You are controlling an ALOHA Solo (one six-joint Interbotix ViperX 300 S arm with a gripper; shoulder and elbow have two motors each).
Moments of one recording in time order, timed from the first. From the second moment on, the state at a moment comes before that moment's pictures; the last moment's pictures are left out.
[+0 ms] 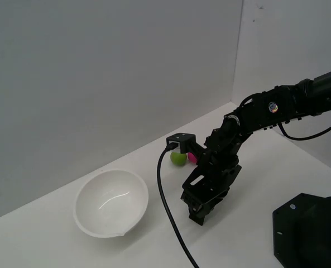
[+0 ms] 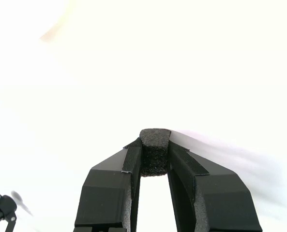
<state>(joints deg) -27.9 100.5 100.0 146.0 146.0 -31.8 40.5 13.0</state>
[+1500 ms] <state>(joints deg) -18.0 117.2 116.8 136.3 136.6 -25.0 49.1 13.1</state>
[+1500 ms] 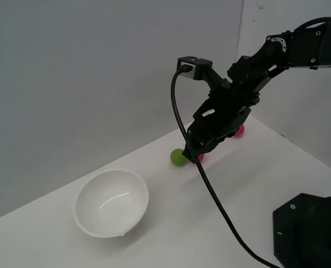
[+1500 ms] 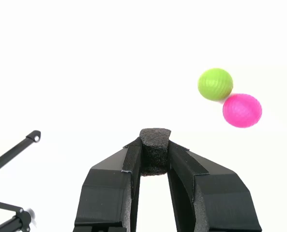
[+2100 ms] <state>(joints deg) -27.4 109.7 109.2 127.6 127.7 -25.2 47.2 13.1</state>
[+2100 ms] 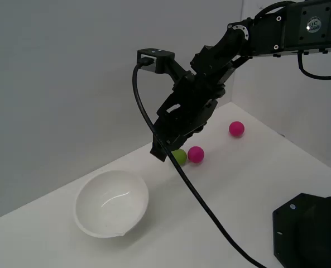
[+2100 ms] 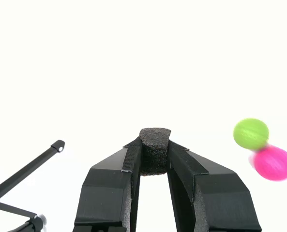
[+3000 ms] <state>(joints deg) -39.1 96.3 95.7 119.9 119.9 -26.3 40.7 13.1</state>
